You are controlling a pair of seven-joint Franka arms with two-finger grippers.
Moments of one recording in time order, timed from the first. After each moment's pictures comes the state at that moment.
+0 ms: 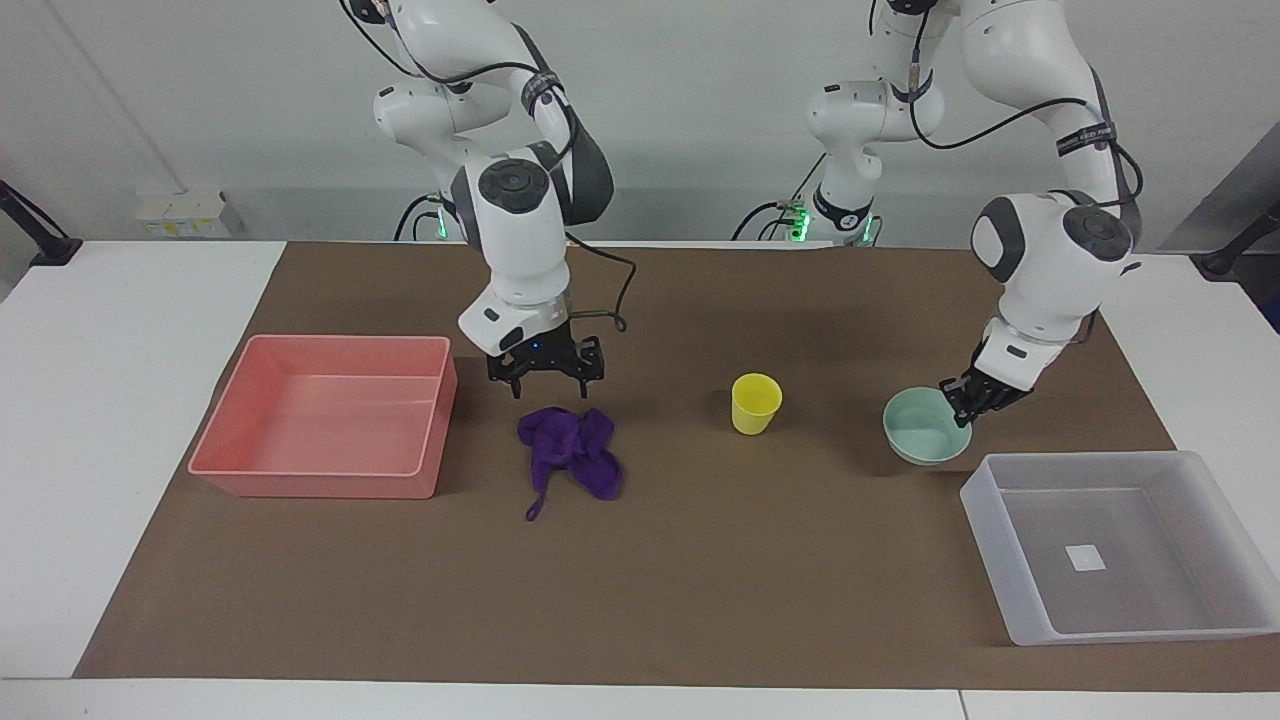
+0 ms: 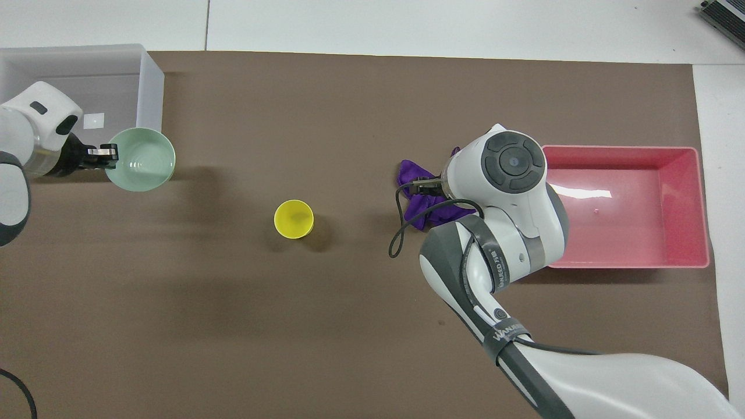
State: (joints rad) left arm 0.04 0.18 0.02 -1.81 -0.02 2.18 -0.04; right arm 0.45 0.30 -0.06 -1.88 -0.02 2.32 0.40
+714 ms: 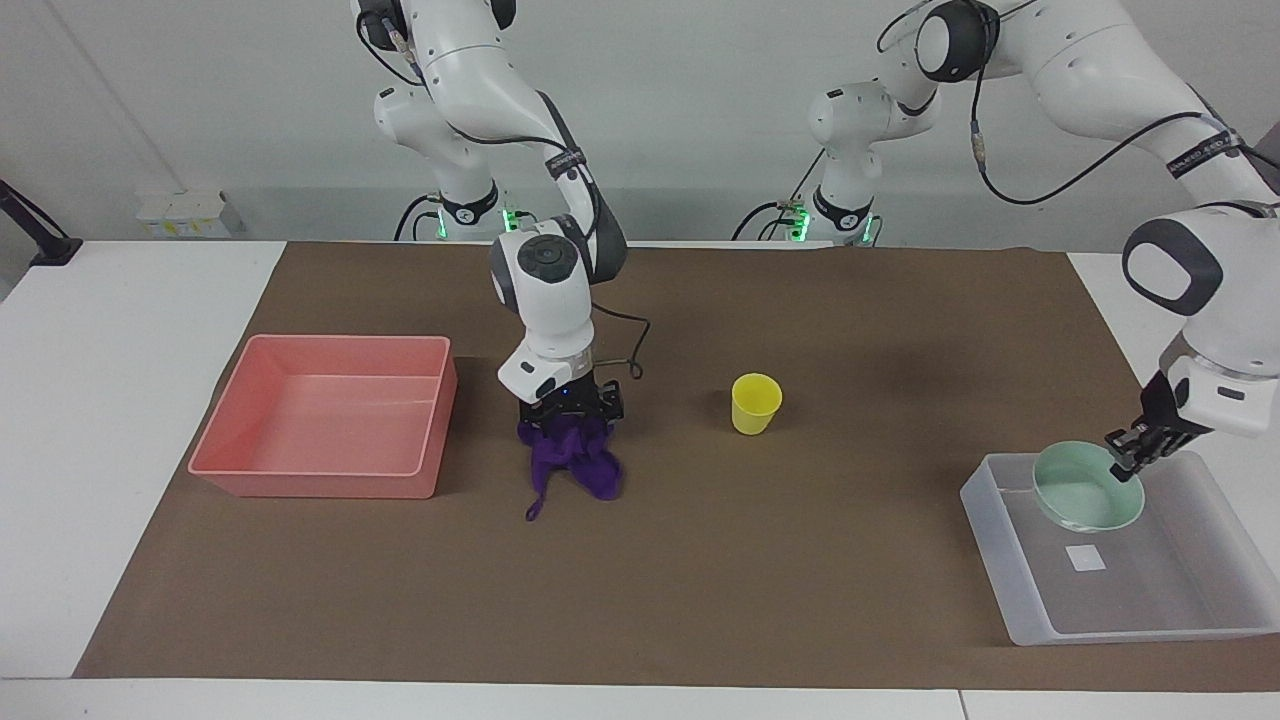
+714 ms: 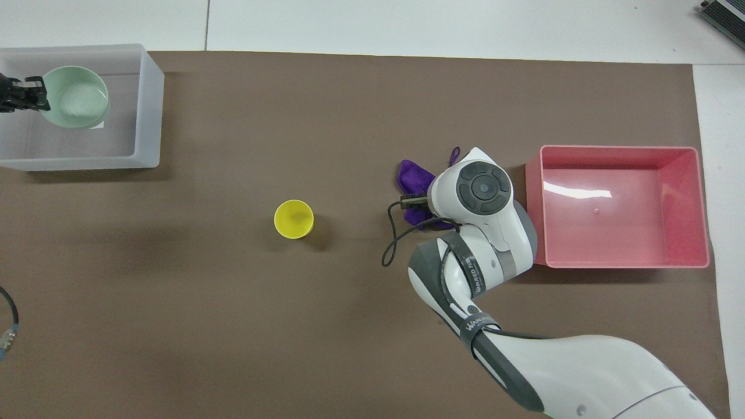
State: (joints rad) left arm 0.20 0.60 -0.01 -1.25 -0.02 2.06 -0.04; right arm 0.47 0.37 -0.06 -1.94 -0.04 2.42 0.40
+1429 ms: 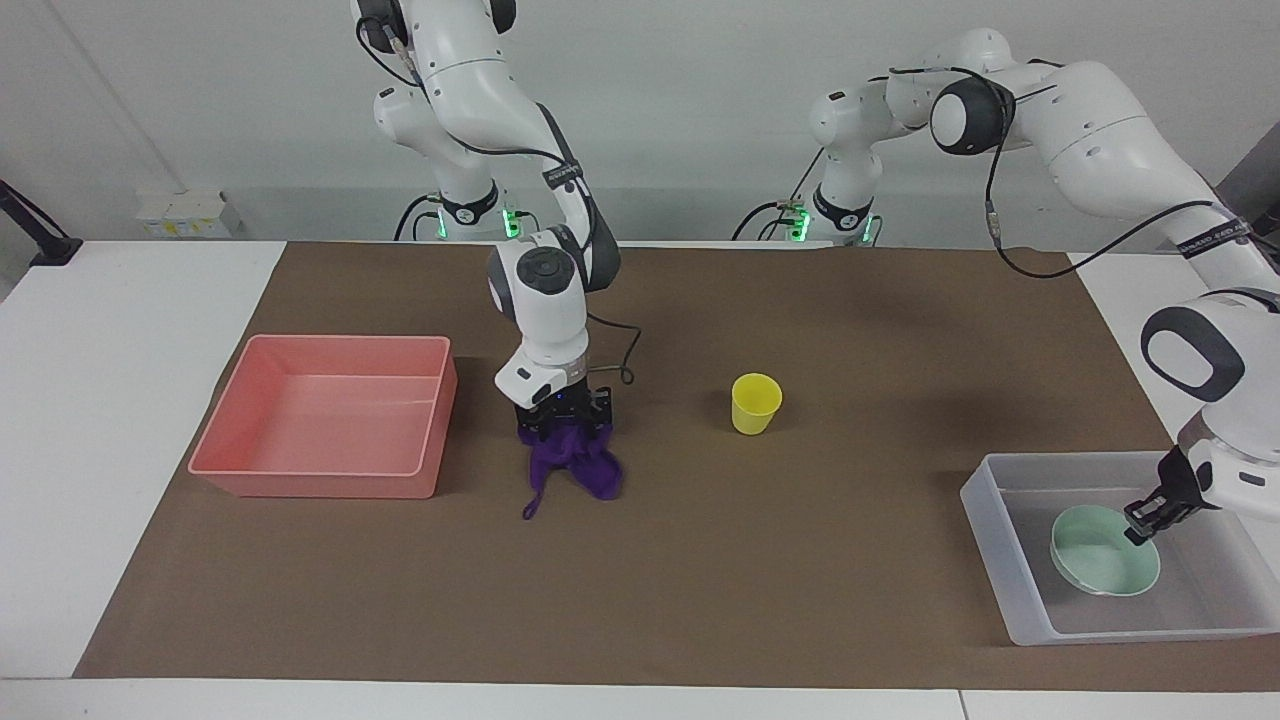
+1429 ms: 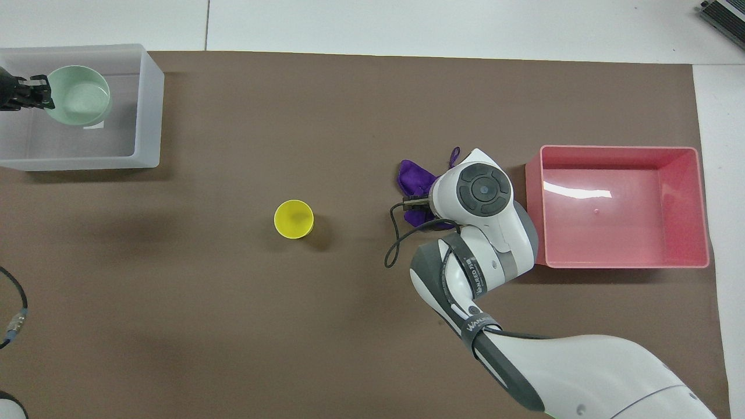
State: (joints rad) left arm 0.23 0.75 -0.04 -1.14 -0.02 2.08 -0.04; right arm 0.47 0.37 -0.07 -1.98 -0.05 2.46 0.40
